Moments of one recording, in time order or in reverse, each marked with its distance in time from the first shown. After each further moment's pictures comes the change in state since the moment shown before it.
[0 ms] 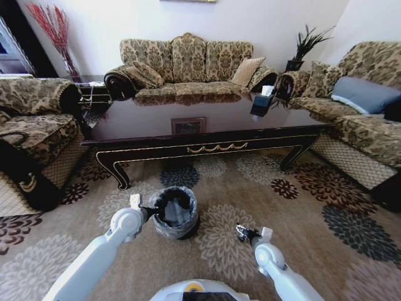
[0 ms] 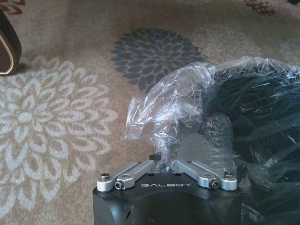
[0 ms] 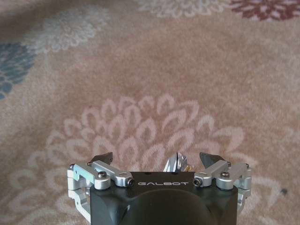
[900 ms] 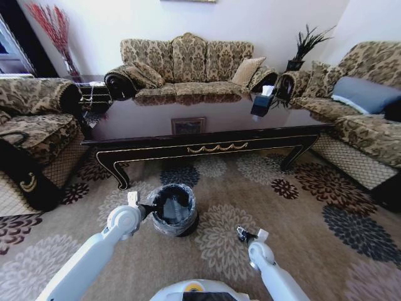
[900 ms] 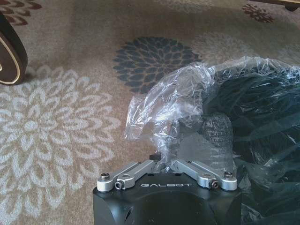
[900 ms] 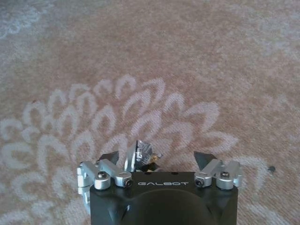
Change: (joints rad) left arm -0.006 0.029 -0.016 -0.023 -0.021 0.000 -0.004; right arm 0.084 0.121 0.060 -0.260 -0.045 0.052 -0.036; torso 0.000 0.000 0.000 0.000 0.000
